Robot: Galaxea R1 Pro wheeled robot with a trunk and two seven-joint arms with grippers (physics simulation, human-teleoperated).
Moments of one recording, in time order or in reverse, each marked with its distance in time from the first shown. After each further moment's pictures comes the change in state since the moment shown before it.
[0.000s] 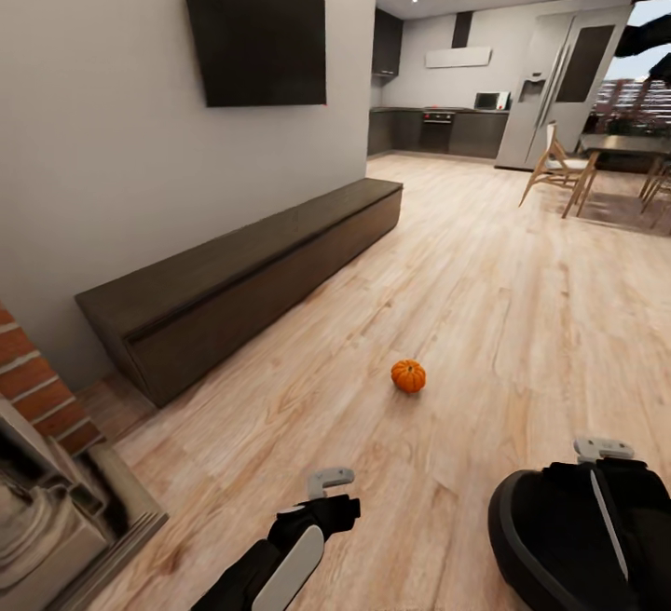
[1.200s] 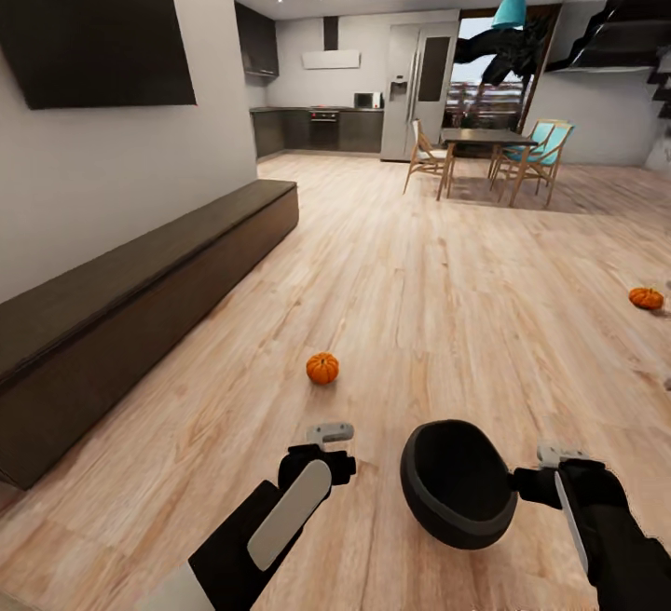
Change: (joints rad) left arm -0.111 0.001 -0.032 -0.266 0.206 0.275 0.471; right arm -0.026 0.087 0.022 0.080 -0.017 0.007 0.014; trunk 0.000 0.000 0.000
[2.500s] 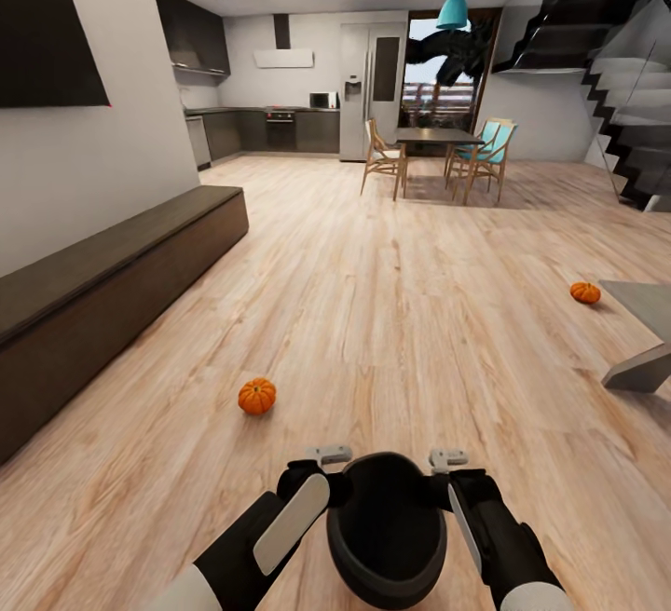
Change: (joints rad) left arm 0.000 0.000 -0.002 0.164 -0.009 -0.018 -0.116; right arm -0.077 0.214 0.204 0.324 -0.005 -0.268 -0.011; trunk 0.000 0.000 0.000
